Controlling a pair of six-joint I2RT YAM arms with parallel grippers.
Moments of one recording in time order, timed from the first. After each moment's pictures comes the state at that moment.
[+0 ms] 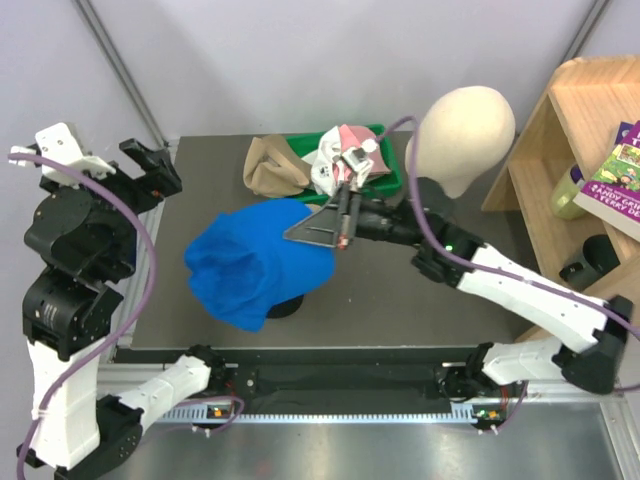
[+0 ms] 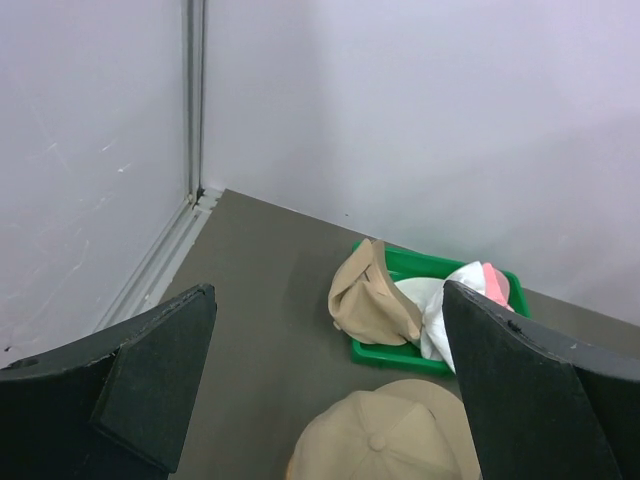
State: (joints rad) left arm -0.42 0.92 1.77 -0.80 -0.62 -0.26; right arm 0.96 1.21 1.24 0.16 -0.47 1.11
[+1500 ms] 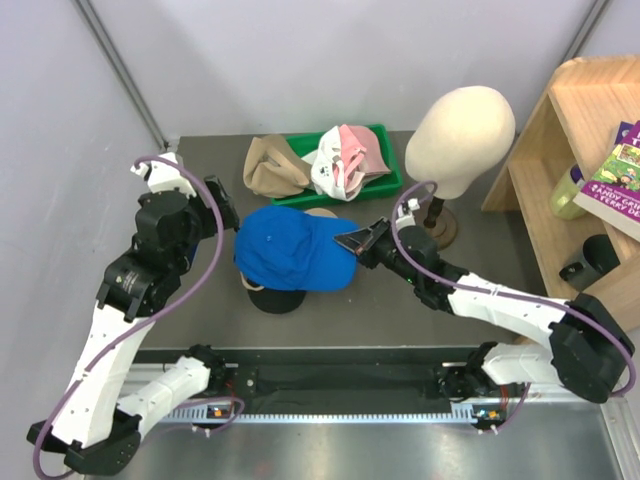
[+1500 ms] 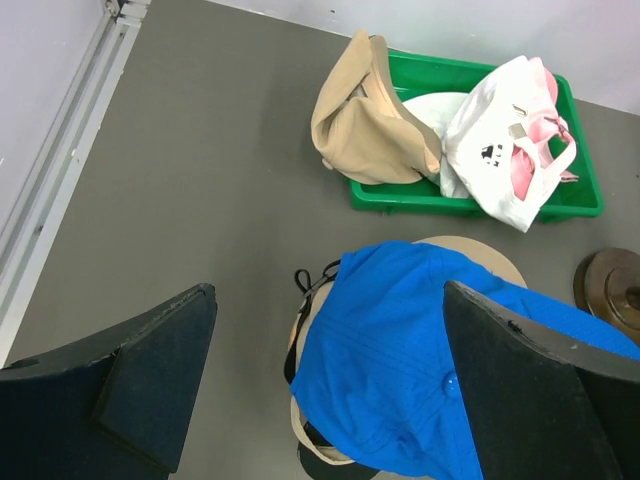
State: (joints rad) left arm -0.42 0.86 1.29 -0.76 -0.44 -0.40; right arm 0.80 1.23 0.64 0.38 0.06 1.35
